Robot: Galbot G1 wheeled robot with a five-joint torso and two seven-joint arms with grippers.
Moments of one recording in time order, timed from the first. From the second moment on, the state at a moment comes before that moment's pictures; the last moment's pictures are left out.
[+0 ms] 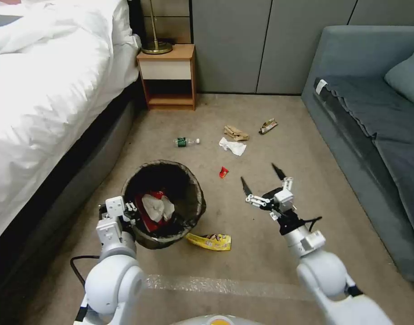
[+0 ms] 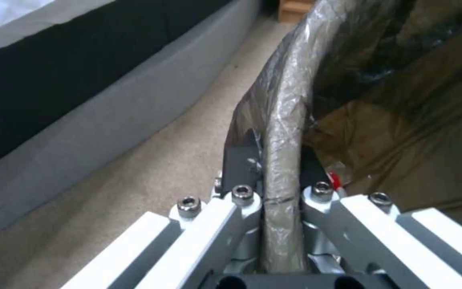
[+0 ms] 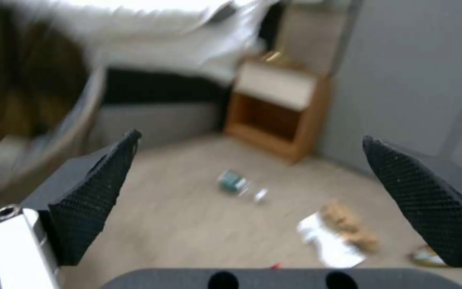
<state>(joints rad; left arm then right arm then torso) 1.50 -1.43 -0.48 -2.25 -0.29 0.52 -0.55 -1.25 1.01 0.22 1.79 0.26 0.28 -0.19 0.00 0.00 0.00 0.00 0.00</state>
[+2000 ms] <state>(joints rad) 1.50 -1.47 -0.43 -2.16 -0.22 0.50 -0.55 -0.73 1.31 -0.25 0.66 0.13 0.46 -0.60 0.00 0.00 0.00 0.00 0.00</state>
